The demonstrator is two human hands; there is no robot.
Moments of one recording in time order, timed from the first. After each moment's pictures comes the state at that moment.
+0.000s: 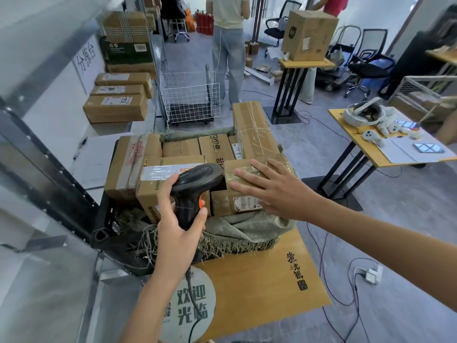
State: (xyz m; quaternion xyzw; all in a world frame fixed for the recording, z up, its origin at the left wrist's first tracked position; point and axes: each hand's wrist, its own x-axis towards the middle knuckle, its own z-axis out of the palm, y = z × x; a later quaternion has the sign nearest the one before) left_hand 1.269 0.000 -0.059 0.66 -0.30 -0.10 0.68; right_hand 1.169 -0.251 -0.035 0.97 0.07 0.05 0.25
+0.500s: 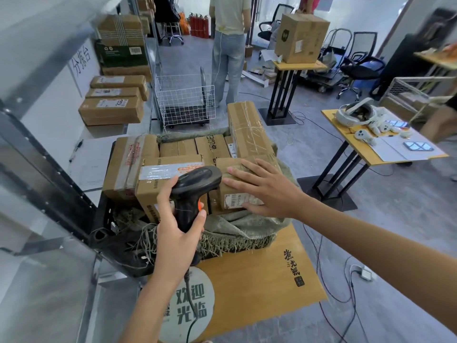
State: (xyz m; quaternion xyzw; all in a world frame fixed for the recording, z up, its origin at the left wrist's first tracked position) left_hand 1.262 0.007 -0.063 0.66 -0.31 -0.11 0.68; right_hand 1.176 -0.245 -0.047 0.98 0.06 0.10 0.13
